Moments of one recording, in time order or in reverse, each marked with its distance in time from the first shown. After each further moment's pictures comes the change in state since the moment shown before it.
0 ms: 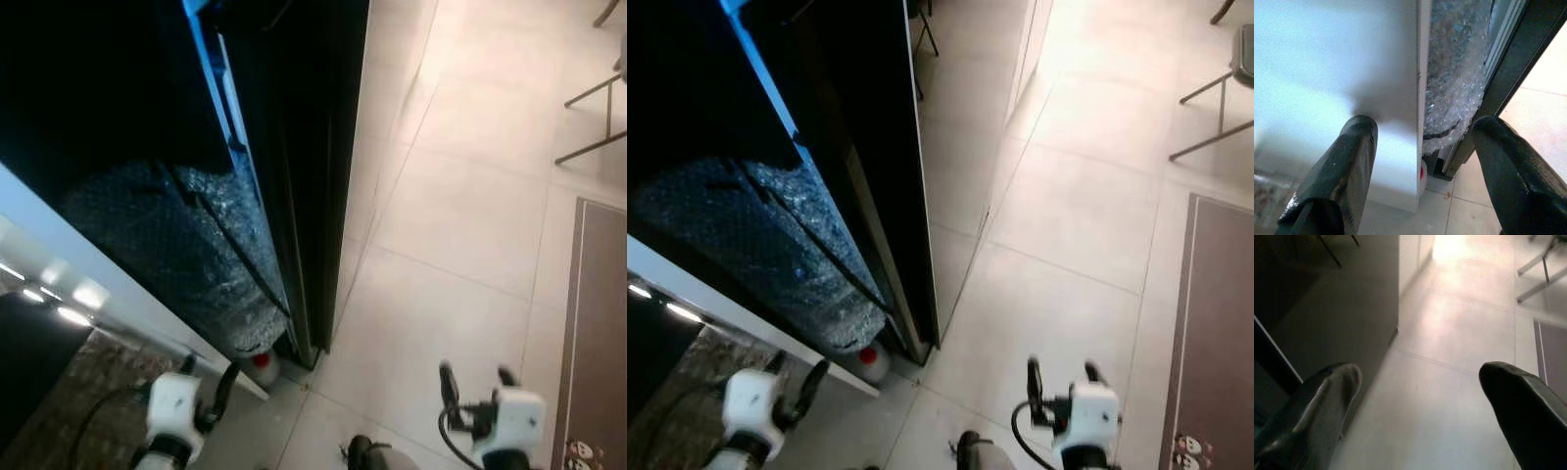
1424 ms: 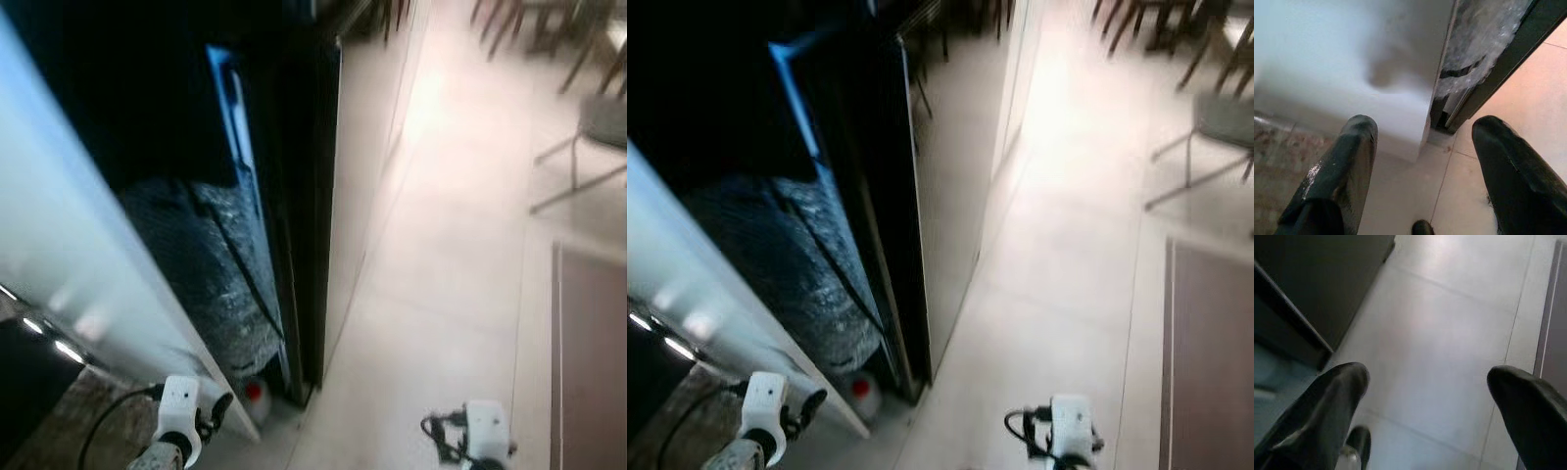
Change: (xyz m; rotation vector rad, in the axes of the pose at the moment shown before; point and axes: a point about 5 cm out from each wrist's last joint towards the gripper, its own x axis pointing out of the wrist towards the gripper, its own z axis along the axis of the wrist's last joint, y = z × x) left arm 0.037 0.013 -0.058 -0.047 0.429 0.027; right arm 0.003 -0.005 -0.081 -0.043 0.610 -0.010
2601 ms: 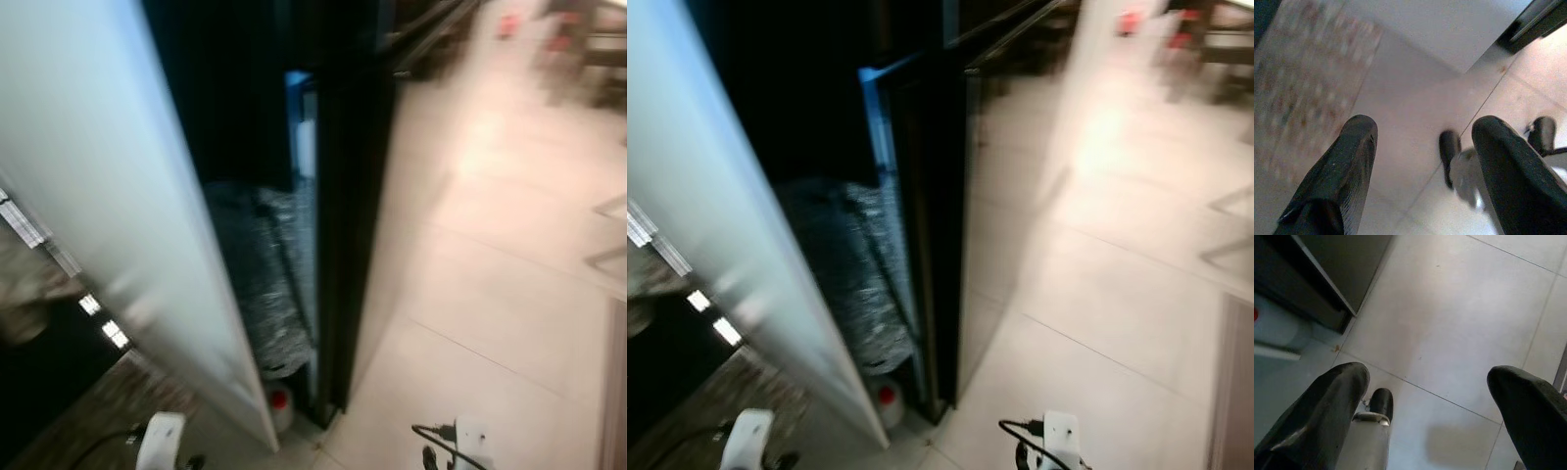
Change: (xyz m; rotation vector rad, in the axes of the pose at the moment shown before) left arm -0.013 0.029 -0.057 0.005 0.378 0.088; right arm 0.006 0.014 -0.022 0.111 0.242 -0.055
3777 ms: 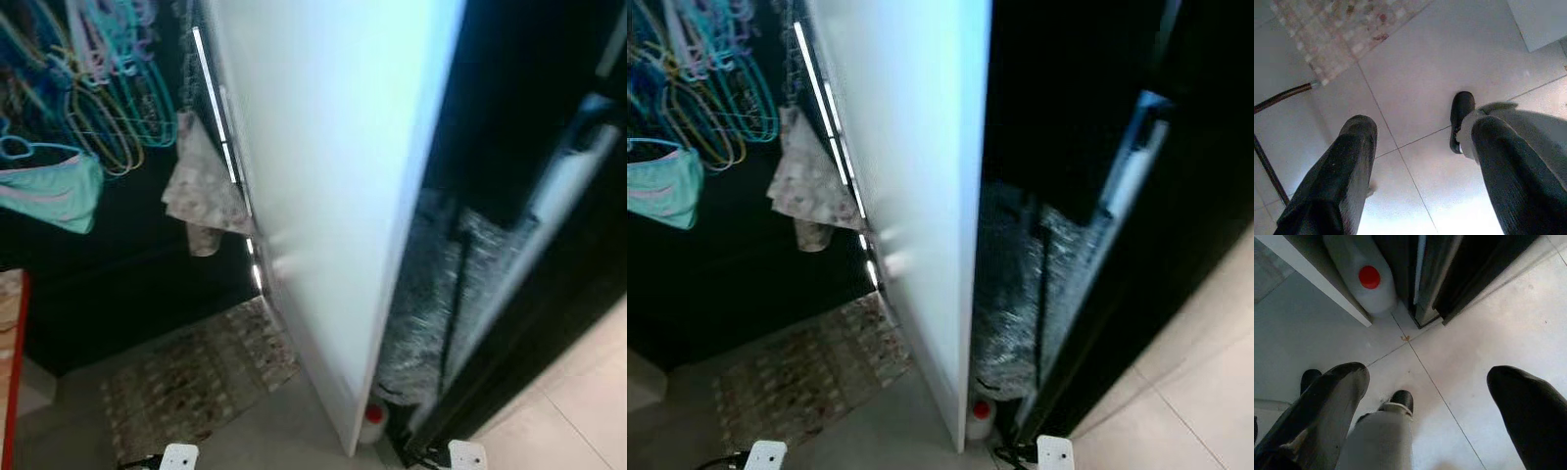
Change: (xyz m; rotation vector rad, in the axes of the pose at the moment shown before) left arm -0.003 -0.029 -0.028 -0.002 0.069 0.003; right arm -0.007 0.004 -0.027 -0.028 0.067 0.015
